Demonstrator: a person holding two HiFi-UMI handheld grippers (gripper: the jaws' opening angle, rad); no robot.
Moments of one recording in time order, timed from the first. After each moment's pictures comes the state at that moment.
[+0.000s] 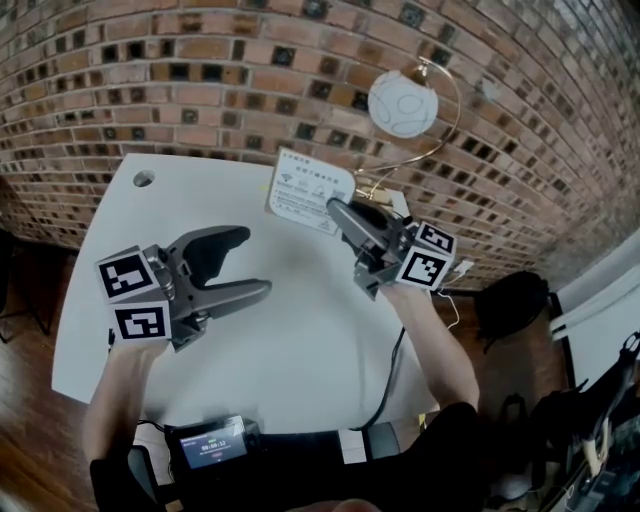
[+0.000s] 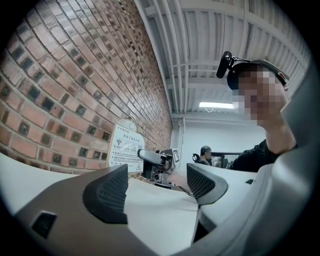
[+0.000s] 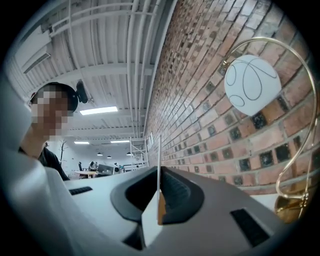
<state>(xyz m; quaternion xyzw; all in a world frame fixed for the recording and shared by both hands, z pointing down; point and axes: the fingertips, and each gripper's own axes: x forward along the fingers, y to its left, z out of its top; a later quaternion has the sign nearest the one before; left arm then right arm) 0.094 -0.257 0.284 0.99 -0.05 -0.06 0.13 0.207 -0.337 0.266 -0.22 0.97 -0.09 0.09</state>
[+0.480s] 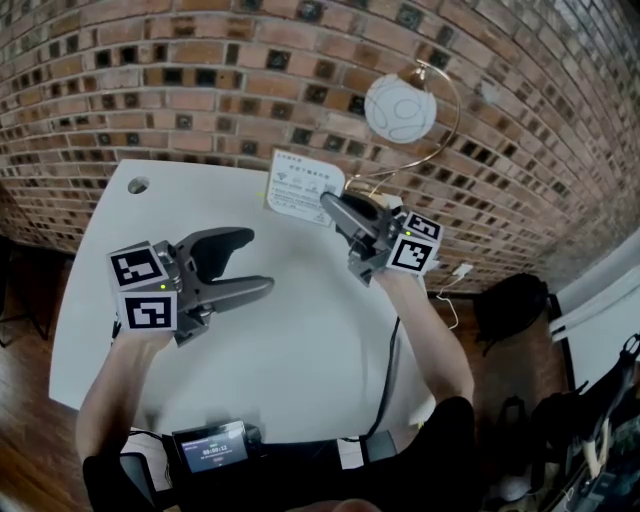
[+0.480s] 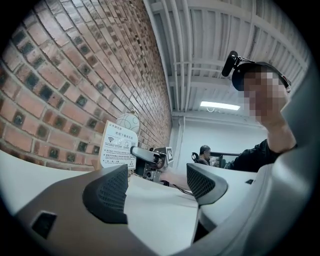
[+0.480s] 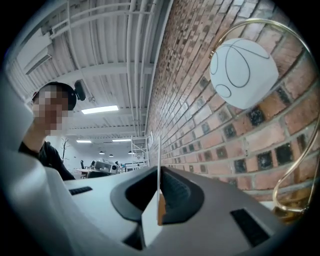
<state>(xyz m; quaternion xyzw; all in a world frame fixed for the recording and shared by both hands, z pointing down) 0.111 -0.283 0.298 0.99 -0.04 -0.05 0.14 0.217 -0.382 0.280 -0.21 0.97 -0.08 0.08</state>
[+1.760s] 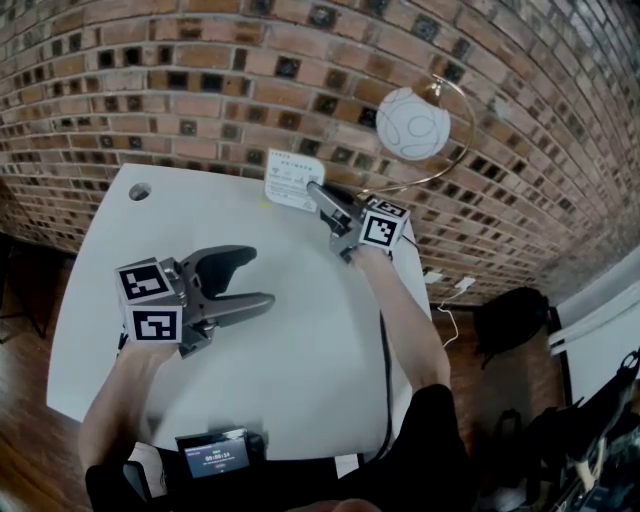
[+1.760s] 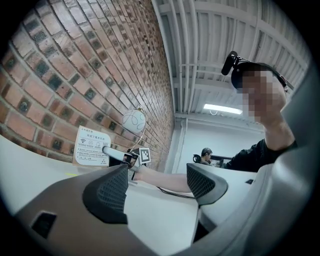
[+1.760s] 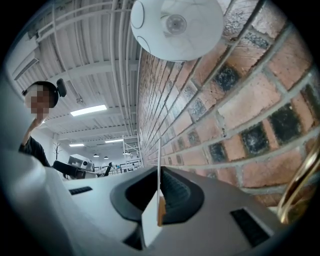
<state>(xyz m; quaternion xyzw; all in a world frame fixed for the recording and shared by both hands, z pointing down) 0.113 -0.300 0.323 0.98 -0.04 -0.05 0.17 0.221 -0.506 0.342 -0.24 0.96 -0.11 0.07</state>
